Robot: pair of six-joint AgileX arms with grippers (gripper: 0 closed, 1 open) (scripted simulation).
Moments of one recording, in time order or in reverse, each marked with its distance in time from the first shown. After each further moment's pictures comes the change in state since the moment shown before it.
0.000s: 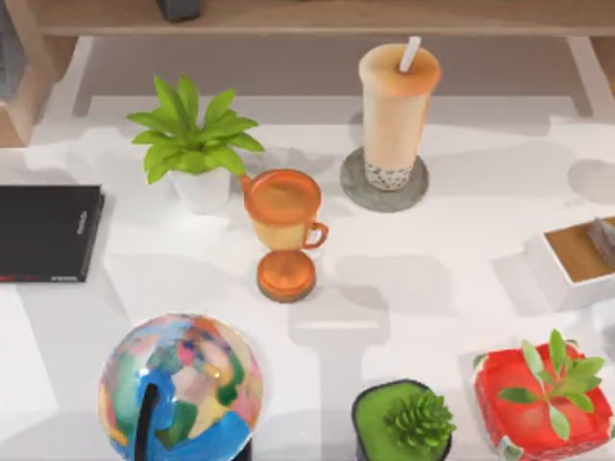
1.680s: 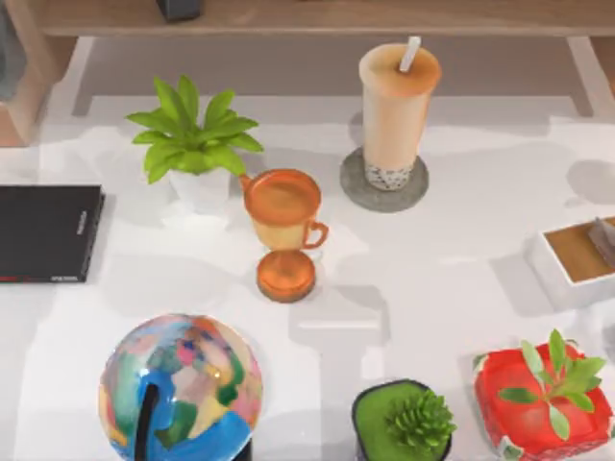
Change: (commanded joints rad) left arm -0.230 -0.612 -0.268 1.002 -0.463 -0.048; right arm 0.000 0.000 0.000 0.000 0.000 0.000
